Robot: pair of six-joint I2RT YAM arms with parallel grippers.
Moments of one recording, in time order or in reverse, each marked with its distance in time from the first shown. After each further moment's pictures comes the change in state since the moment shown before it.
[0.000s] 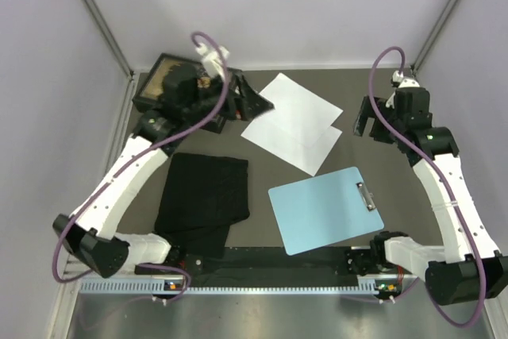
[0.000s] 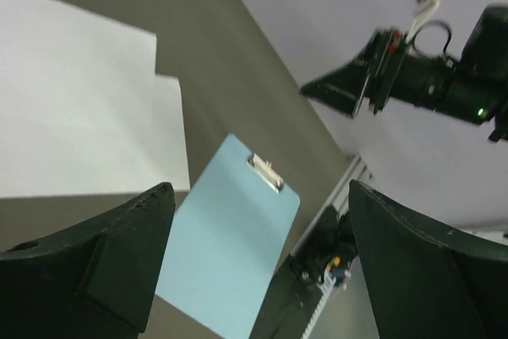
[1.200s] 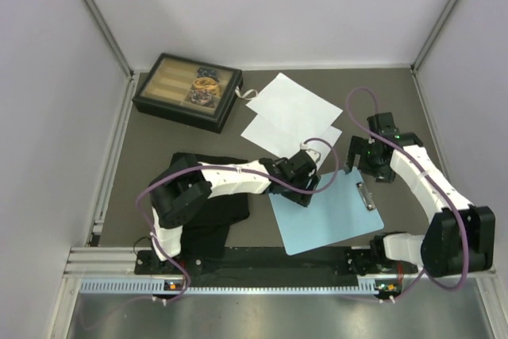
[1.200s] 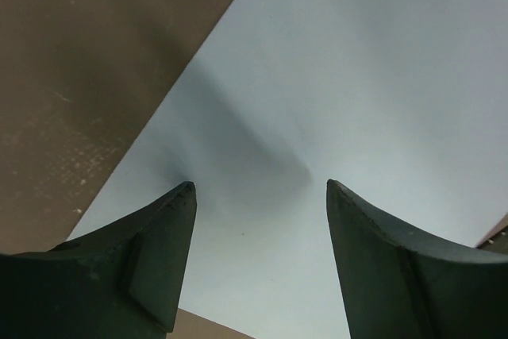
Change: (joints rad) left arm -0.608 0.632 -0.219 0.056 -0.523 0.068; right arm 0.004 0.156 -0.315 -0.057 0.014 0.107
